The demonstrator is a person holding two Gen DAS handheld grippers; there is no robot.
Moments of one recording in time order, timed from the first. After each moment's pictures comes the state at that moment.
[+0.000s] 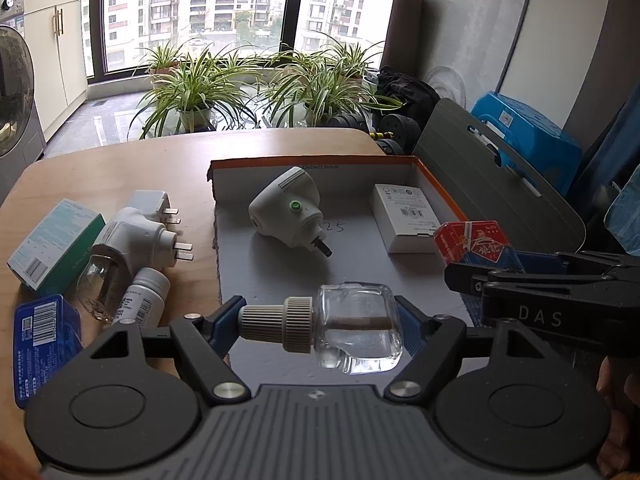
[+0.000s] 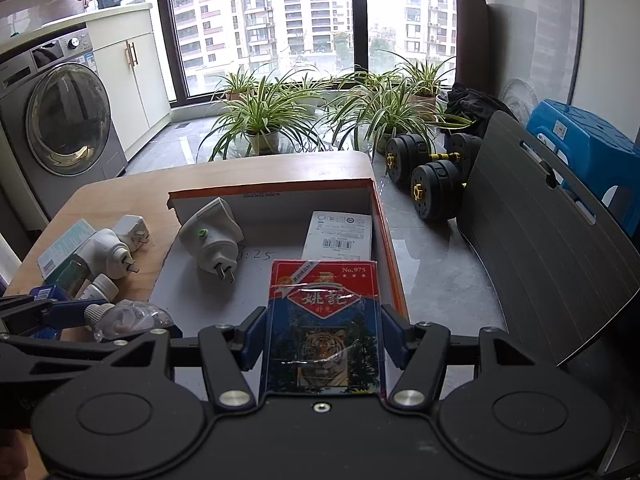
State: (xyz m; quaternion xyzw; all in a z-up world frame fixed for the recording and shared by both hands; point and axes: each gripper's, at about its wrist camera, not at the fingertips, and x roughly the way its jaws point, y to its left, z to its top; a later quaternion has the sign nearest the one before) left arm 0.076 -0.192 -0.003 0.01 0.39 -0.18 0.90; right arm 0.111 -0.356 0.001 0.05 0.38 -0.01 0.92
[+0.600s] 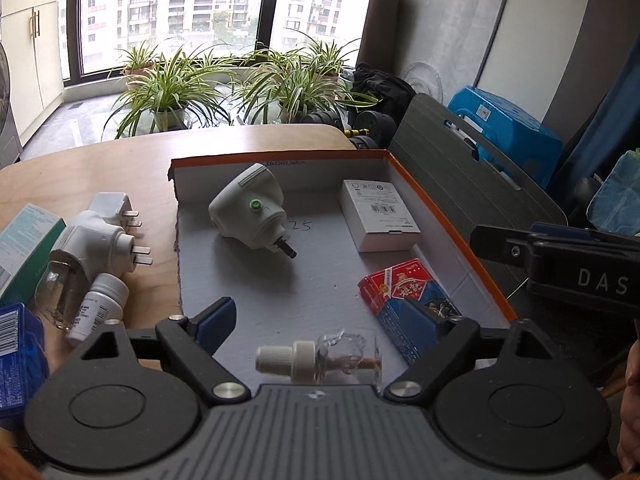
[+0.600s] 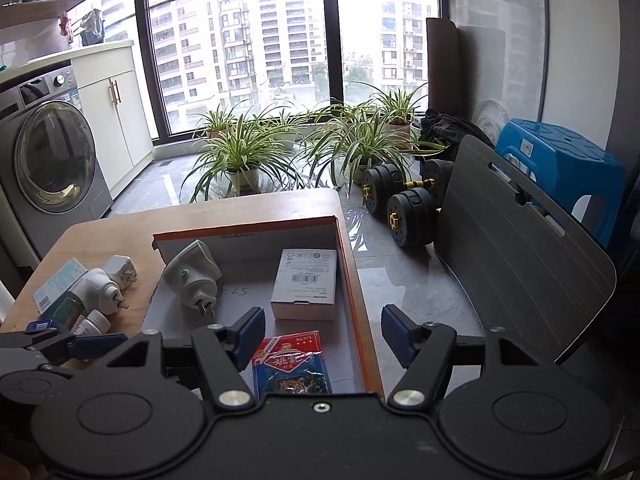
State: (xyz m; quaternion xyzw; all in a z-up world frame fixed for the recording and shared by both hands) left arm 0.079 -0.206 -0.011 0.00 0.39 -0.21 0.90; right arm 0.089 -0.372 0.024 0.07 0.34 -0.05 0.94
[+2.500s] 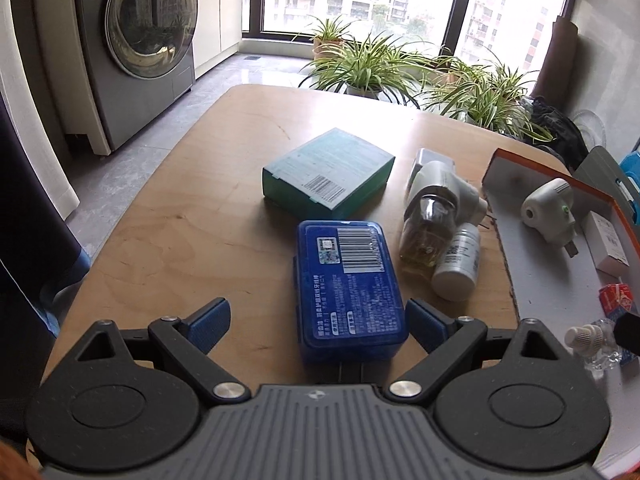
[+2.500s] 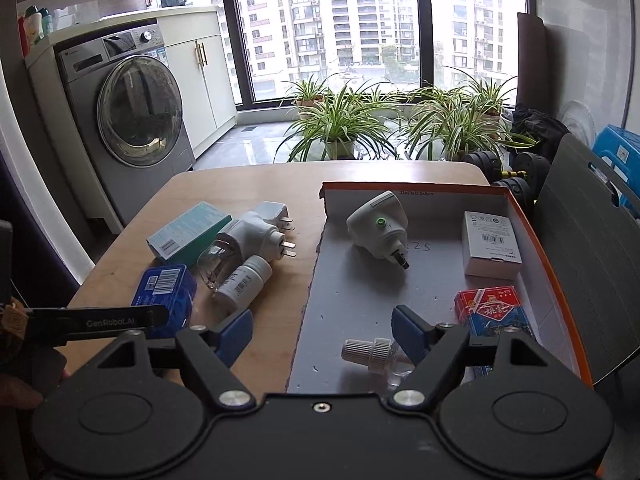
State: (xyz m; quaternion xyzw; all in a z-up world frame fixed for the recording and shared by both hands) left arm 0.080 -0.018 -0.027 -0.06 0.42 0.02 0.91; right arm 0.083 -0.229 0.014 0.05 0.37 0.06 0.93
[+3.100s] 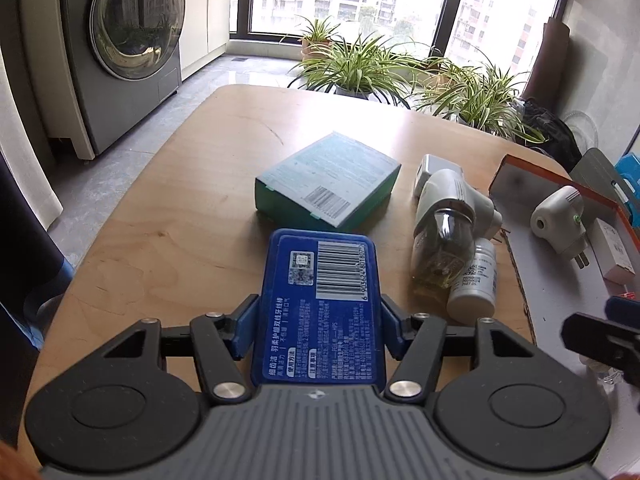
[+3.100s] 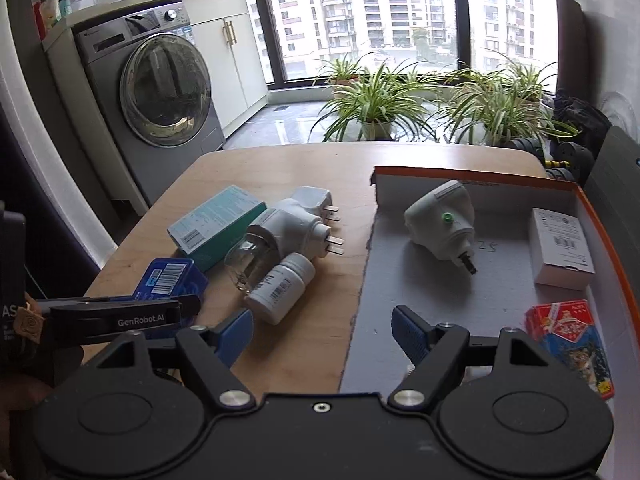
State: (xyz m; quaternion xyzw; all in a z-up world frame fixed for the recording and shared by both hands) left arm 0.083 0.001 -0.028 -0.06 0.41 -0.01 0.91; right arm 0.135 -0.193 -0.010 0.05 0.40 0.13 0.91
